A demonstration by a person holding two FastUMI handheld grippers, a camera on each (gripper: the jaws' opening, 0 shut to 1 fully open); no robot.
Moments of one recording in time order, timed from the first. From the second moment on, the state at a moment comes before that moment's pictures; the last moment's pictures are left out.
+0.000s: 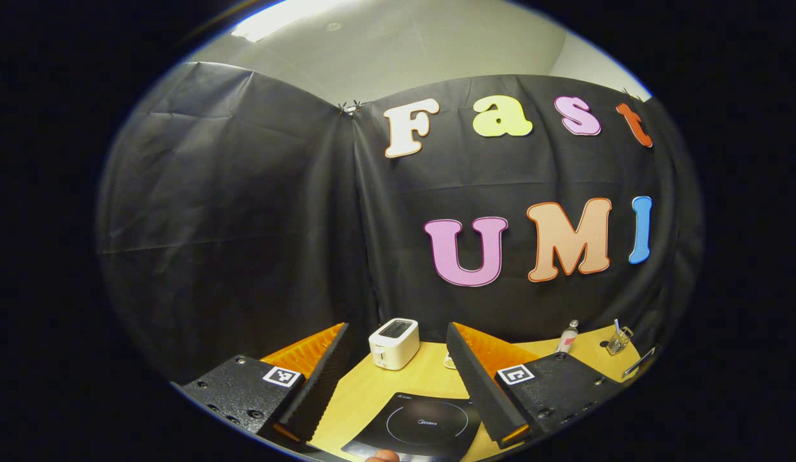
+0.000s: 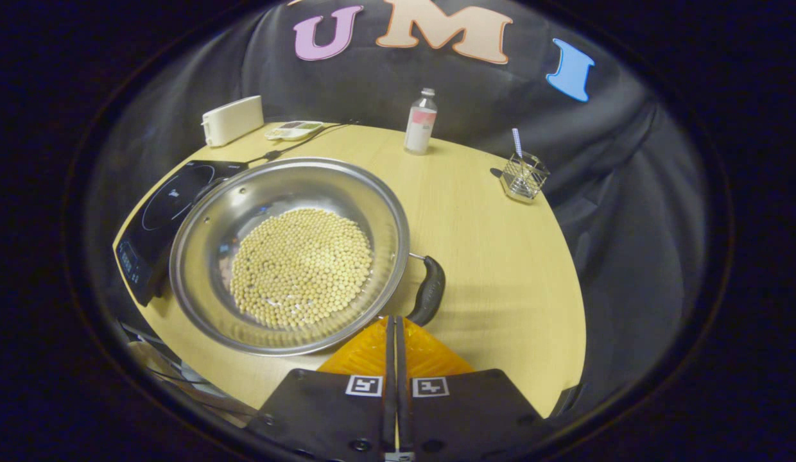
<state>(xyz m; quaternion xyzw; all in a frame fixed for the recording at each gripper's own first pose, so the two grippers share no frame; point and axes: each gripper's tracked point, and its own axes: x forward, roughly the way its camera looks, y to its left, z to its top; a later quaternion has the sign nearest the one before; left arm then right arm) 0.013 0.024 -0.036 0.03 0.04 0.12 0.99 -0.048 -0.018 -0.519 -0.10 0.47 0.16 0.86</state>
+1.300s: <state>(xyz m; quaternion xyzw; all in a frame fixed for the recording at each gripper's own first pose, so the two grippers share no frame) 0.080 -0.098 -0.194 0.00 0.20 -0.04 0.98 0.022 -0.025 -0.432 0.00 0.37 0.10 0.93</state>
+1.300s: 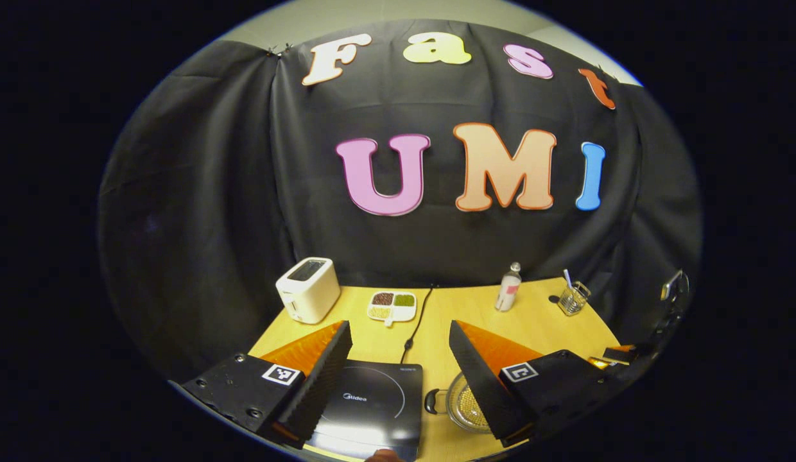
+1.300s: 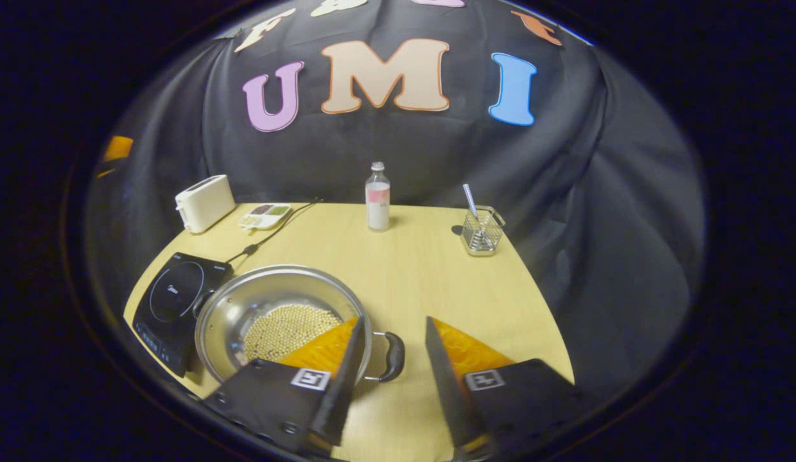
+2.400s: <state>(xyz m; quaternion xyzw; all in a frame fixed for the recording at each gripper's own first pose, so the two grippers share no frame) 0.052 -0.168 -0.445 0.00 0.49 -0.12 0.86 0.013 -0.041 -0.457 0.03 0.40 0.06 0.91</state>
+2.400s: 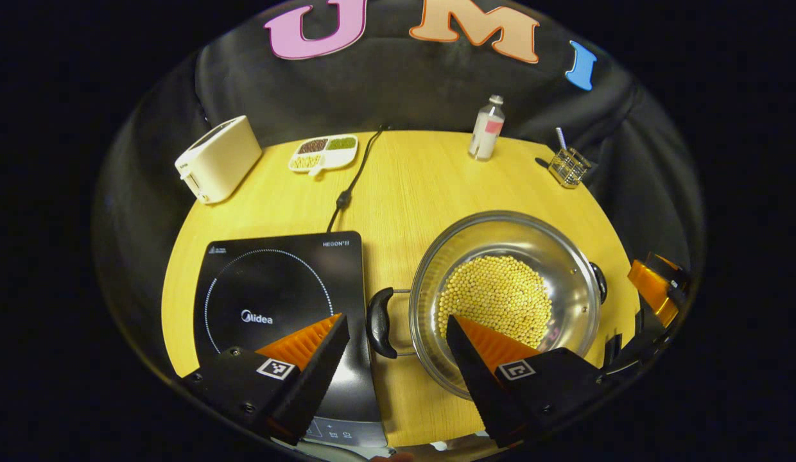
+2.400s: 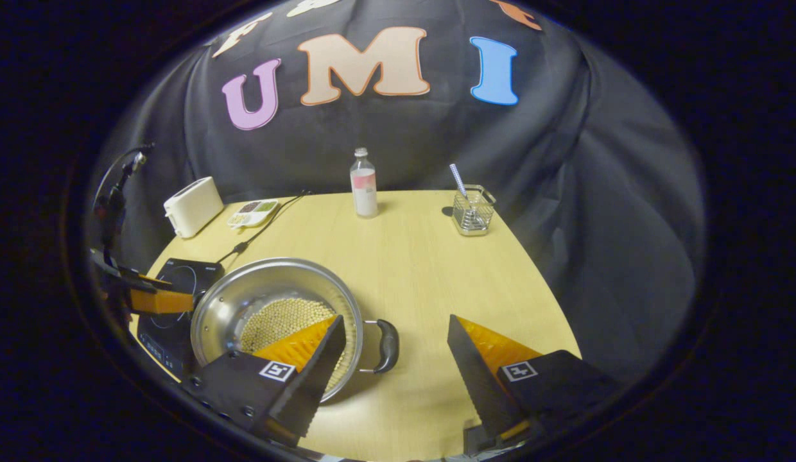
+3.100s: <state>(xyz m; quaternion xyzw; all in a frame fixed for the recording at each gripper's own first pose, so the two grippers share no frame) 0.053 -0.162 -0.487 0.00 0.54 -0.08 0.84 0.006 -0.018 -0.525 0.03 0.49 0.09 0.86</state>
